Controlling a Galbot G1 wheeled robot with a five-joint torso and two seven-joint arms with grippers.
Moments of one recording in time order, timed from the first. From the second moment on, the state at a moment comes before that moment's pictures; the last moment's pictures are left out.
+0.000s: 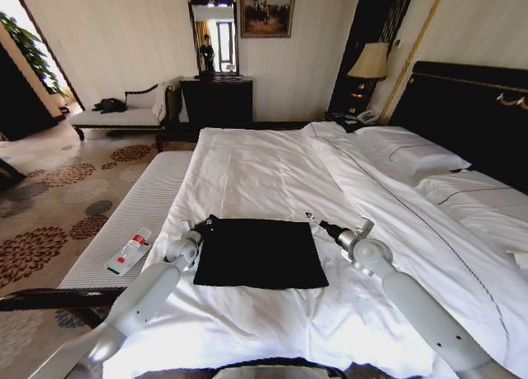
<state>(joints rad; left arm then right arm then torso) 0.70 -1.03 0.08 -1.38 -0.94 0.15 -0.23 -0.90 0.83 0.20 1.57 1.48 -0.37 0.20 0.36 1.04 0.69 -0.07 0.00</state>
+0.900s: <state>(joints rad) 0.68 -1.03 0.10 -1.37 -0.98 0.14 -0.22 -0.76 0.94 0.09 1.34 1.37 -0.31 0.15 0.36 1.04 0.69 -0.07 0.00</state>
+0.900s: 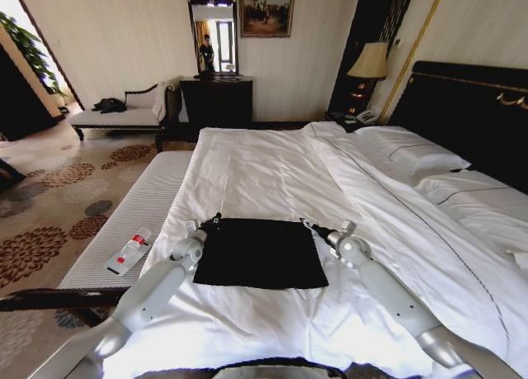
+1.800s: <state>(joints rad) 0.70 -1.03 0.07 -1.38 -0.98 0.14 -0.22 -0.76 0.94 0.06 1.33 1.31 -0.28 0.14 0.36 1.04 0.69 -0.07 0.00</state>
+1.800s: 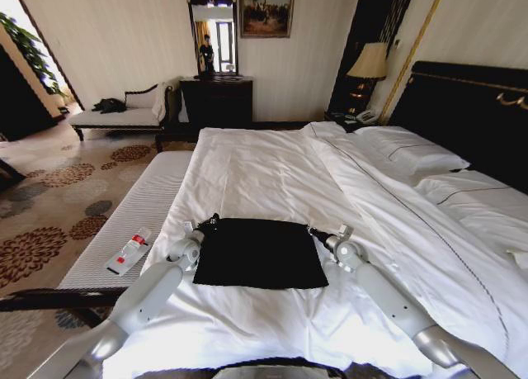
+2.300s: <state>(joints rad) 0.69 -1.03 0.07 -1.41 -0.99 0.14 -0.23 -0.80 0.94 0.10 1.42 1.32 -0.27 0.17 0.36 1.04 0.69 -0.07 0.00</state>
